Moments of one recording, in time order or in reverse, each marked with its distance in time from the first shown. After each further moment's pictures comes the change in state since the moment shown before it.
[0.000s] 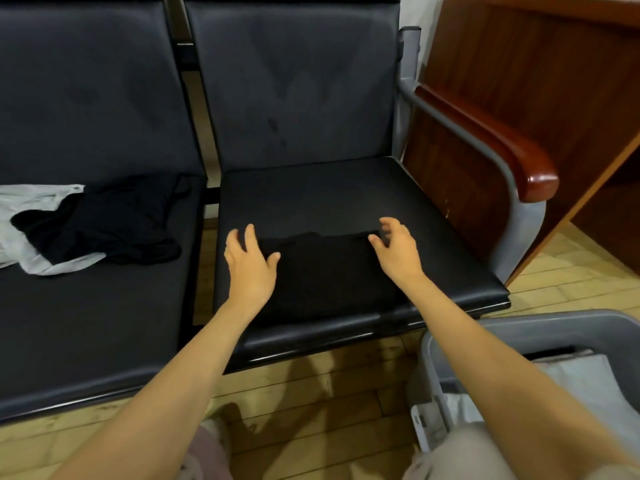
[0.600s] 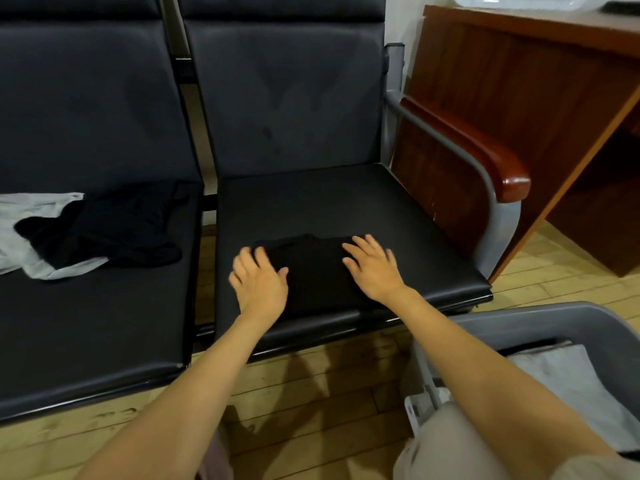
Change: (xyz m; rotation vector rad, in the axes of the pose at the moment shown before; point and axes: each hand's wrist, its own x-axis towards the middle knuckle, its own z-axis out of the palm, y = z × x) left_hand -0.025 0.004 0.016 0.332 -0.044 0.004; right_hand -0.030 -0.003 0.011 -0.486 -0.338 -0.155
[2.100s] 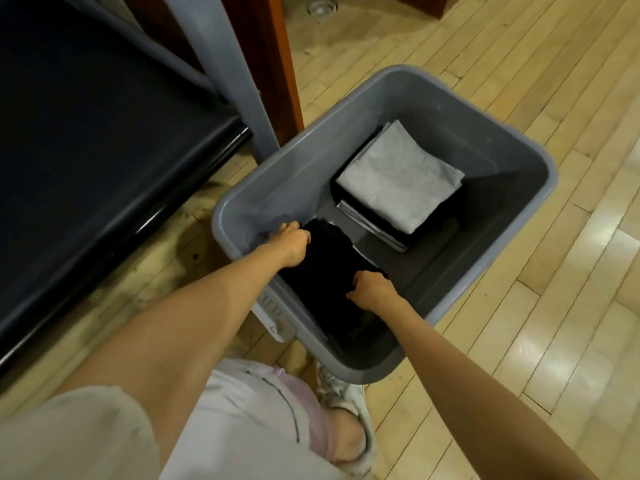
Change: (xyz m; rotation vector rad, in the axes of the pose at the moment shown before) left_hand -0.159 0.235 0.253 0.556 -1.063 0.855; right_hand -0.286 0.235 0.123 0.440 -0.437 0.910
